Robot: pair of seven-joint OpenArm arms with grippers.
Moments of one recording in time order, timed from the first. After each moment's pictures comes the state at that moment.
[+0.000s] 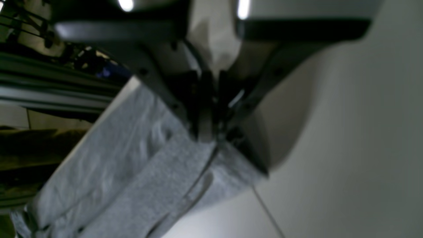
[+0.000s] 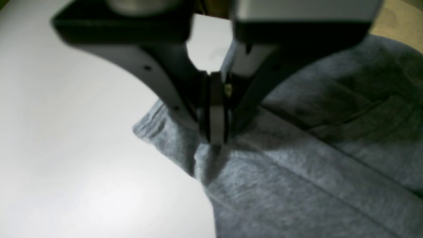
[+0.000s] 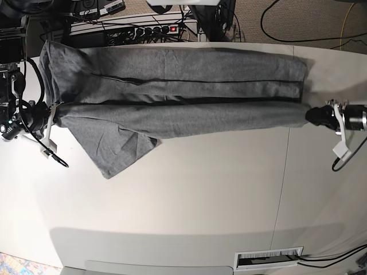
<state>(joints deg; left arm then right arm) -6.2 -51.6 10.3 70.2 -83.6 -43.5 65.7 9.1 47.4 -2.1 82.3 36.1 34.2 -74.2</state>
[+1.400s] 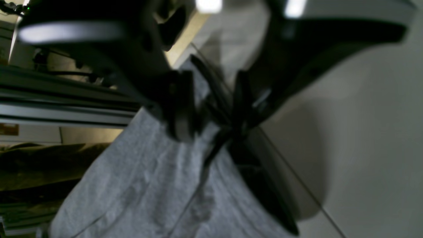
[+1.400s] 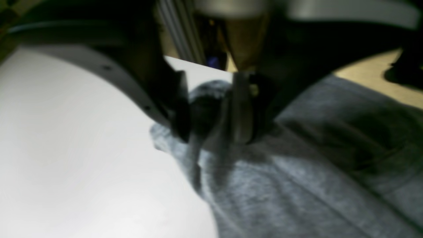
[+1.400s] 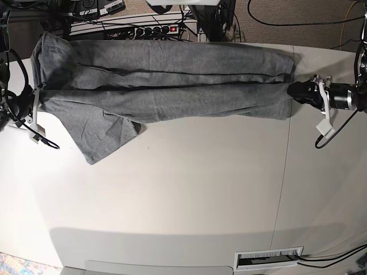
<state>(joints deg) 1.6 -47.2 8.8 75.3 -83.4 -43.5 66.4 2.3 56.9 -2.3 86.8 38.3 37.3 -76.3</state>
